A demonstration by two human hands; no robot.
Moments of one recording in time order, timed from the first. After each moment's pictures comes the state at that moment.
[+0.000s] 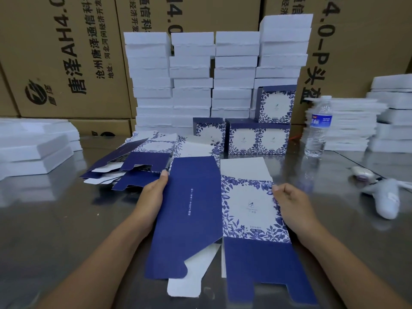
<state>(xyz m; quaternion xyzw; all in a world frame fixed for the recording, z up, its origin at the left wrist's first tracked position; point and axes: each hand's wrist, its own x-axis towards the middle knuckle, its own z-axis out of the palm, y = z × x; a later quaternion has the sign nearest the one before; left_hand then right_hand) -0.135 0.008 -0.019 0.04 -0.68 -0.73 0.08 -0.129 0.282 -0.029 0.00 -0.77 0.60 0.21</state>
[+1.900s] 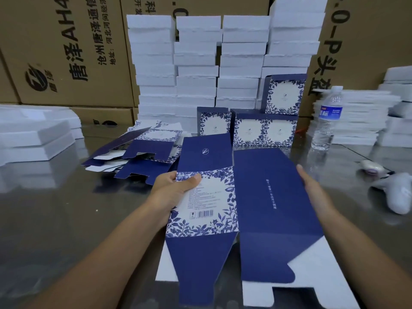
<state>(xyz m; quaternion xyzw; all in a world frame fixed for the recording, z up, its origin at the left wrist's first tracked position) -0.130 0.029 -0.018 0.04 -0.65 -0.76 0.03 -0.129 0.287 -0.004 -0.10 -0.62 0.78 0.05</state>
